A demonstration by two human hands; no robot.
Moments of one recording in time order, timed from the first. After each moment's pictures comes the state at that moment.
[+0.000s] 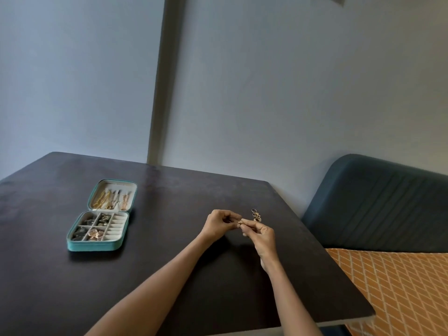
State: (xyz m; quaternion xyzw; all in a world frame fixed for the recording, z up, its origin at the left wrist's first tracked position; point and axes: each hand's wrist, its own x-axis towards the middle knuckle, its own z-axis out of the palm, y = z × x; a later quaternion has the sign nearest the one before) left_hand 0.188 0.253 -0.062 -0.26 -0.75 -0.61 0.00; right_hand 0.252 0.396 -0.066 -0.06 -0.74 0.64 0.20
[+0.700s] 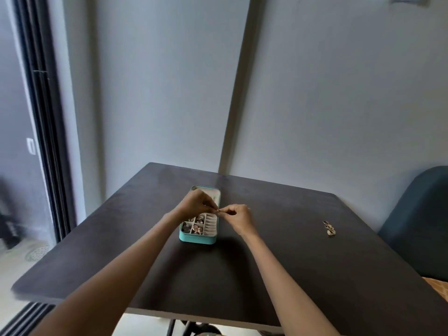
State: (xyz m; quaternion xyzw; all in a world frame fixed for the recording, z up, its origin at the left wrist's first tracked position) left_hand 0.189 -0.025 -0.011 -0.23 -0.91 -0.32 0.10; right_hand 0.198 0.150 -0.043 0.11 -0.89 0.42 0.13
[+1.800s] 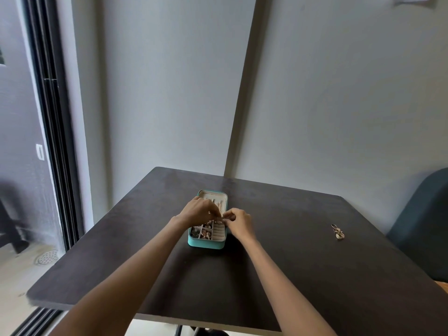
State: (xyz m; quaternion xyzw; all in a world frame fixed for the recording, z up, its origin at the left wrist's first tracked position) left_hand 0.188 -0.030 -0.016 -0.23 -0.96 -0.14 0.11; right_hand 0.191 0.128 -0.049 0.03 -0.92 0.37 0.11
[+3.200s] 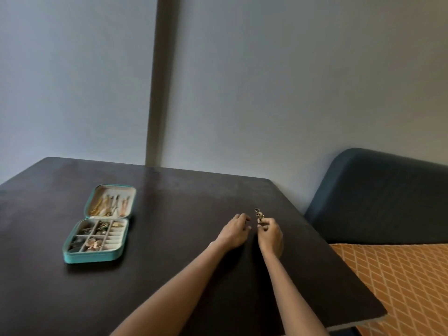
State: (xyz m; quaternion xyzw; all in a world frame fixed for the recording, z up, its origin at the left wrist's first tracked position) left_hand 0.182 0.292 -0.067 -0.27 -0.87 -0.40 -0.02; right_hand 0.222 0.398 -0.069 -0.29 -0.85 0.34 0.27
